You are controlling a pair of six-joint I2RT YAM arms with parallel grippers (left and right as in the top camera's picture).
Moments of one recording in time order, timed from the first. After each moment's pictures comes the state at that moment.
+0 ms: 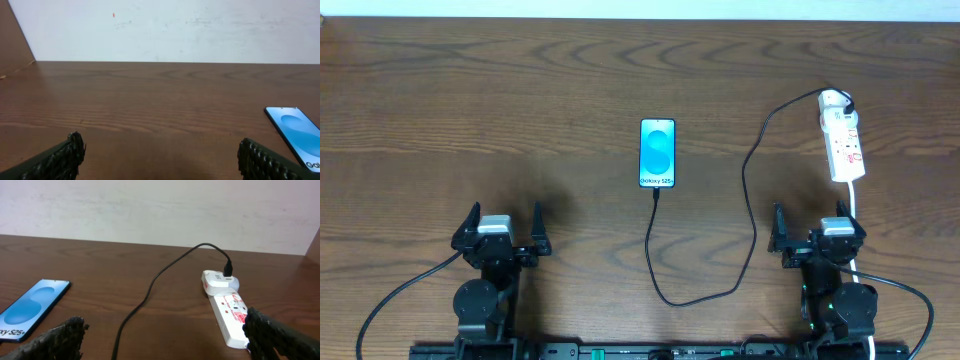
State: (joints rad) left arm -0.01 0.01 0.03 -0.13 -0.03 0.00; right arm 0.09 0.01 0.01 -0.07 0.05 -0.06
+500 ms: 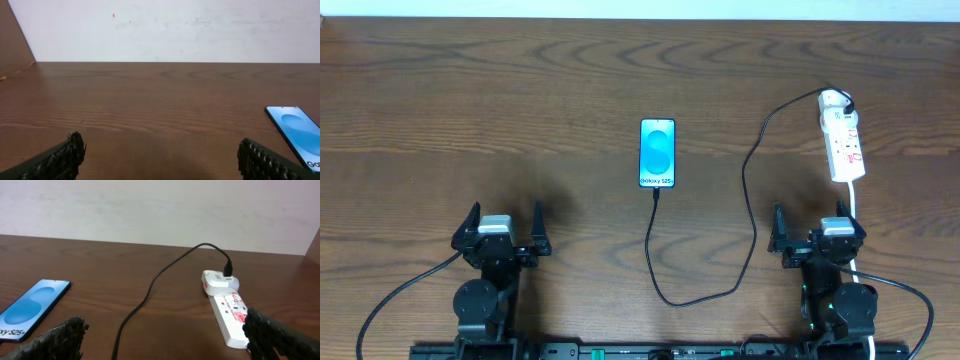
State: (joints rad) left arm -0.01 0.01 0.03 -0.13 -0.03 0.01; right arm 0.09 0.01 0.01 -0.07 0.05 -0.06
